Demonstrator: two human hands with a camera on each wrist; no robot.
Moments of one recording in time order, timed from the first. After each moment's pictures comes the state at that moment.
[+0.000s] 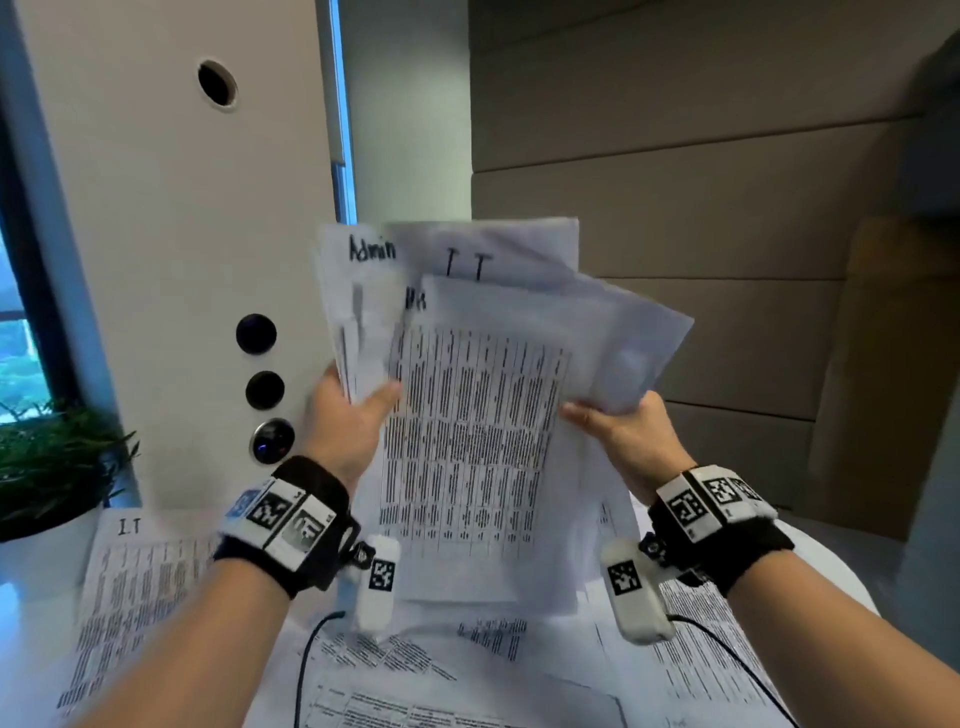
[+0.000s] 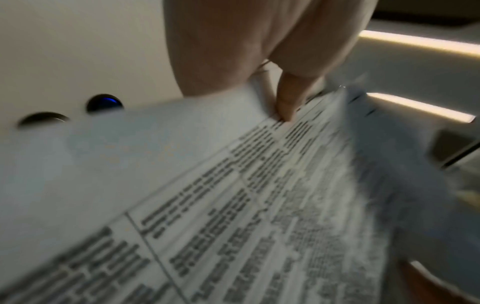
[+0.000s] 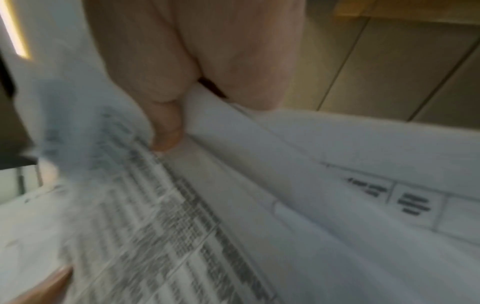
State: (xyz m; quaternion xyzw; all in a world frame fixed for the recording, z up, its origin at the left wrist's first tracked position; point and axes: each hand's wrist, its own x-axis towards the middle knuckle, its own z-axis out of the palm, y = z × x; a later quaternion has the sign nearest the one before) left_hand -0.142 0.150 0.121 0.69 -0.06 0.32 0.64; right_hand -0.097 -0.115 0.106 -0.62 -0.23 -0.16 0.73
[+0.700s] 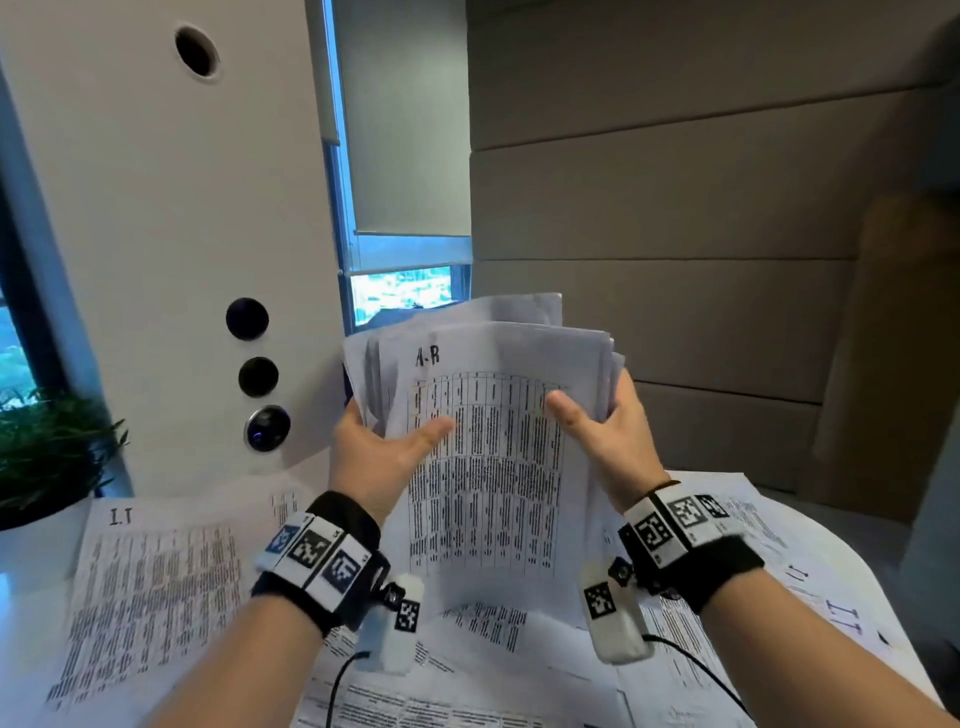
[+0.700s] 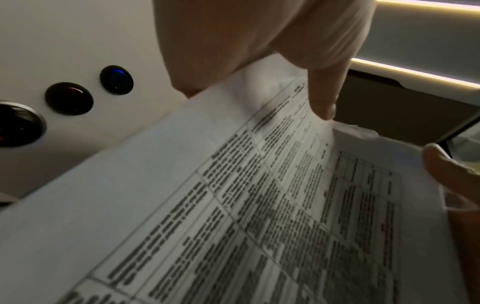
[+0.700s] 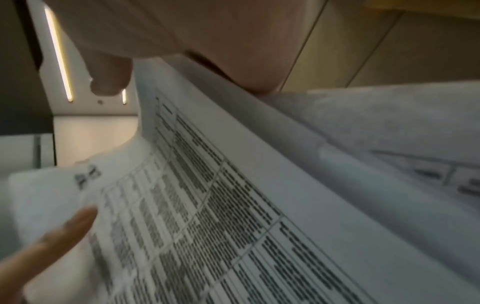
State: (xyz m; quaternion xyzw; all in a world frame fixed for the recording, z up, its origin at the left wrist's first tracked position) left_hand -0.138 0.125 0.075 0.70 -0.05 0.31 0.64; right_hand -0.095 -0.100 0.080 -0.64 -0.22 -0.19 0.71
